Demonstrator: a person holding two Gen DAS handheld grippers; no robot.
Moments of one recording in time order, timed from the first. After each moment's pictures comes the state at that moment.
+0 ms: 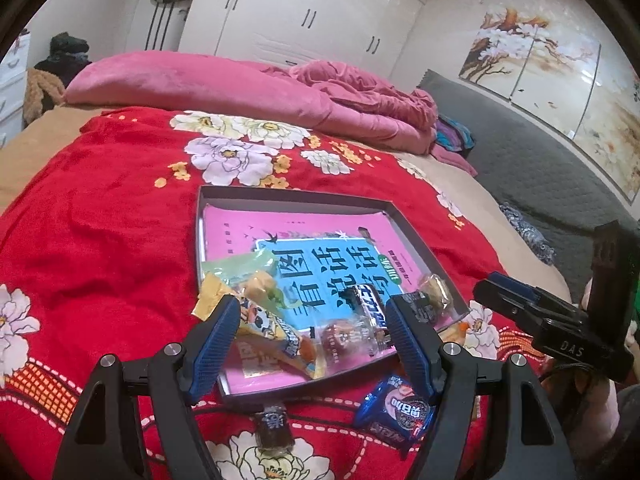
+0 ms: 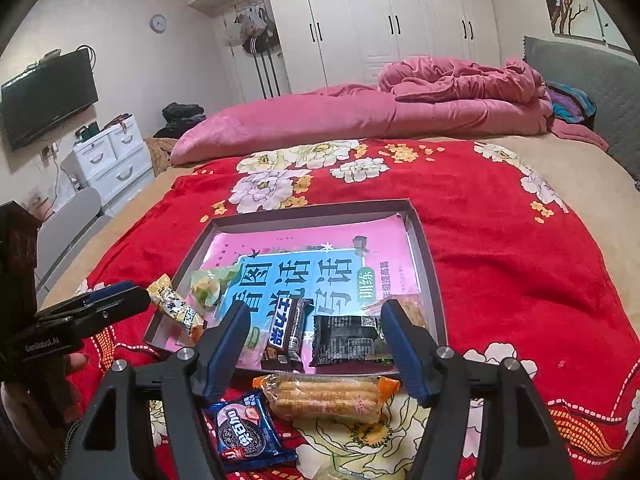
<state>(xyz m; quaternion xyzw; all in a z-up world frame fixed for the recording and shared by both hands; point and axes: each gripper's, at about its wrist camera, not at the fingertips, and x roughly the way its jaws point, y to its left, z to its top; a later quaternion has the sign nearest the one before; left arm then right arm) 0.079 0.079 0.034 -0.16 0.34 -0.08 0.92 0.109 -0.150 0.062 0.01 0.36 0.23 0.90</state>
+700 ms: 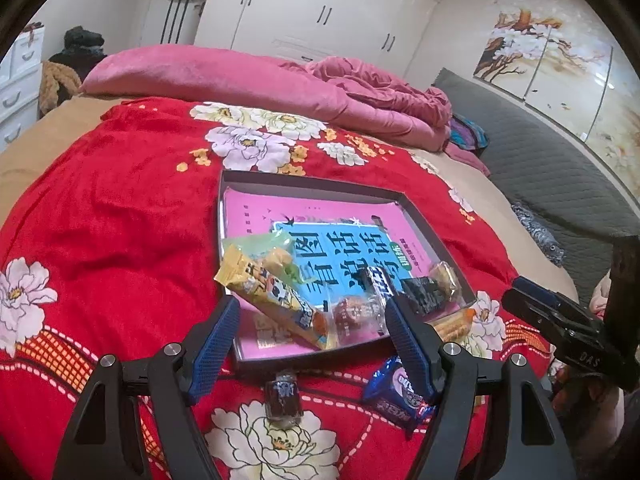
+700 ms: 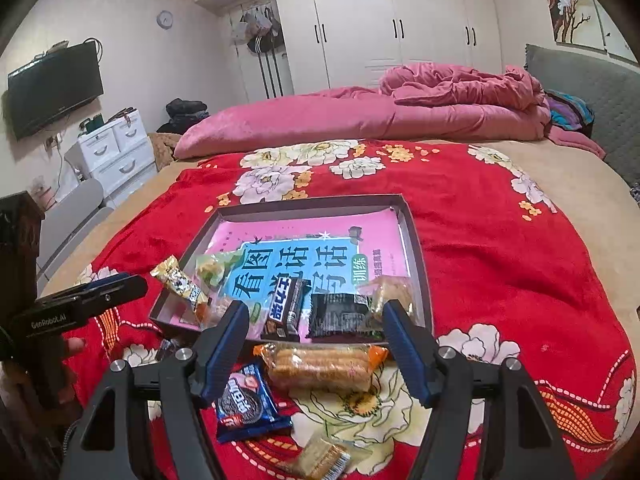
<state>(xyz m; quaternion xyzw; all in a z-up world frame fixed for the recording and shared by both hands) 0.059 0.079 0.031 -0.16 0.35 -0.05 0.92 0.083 -0.163 0.067 -0.01 0.36 0.23 0.90</state>
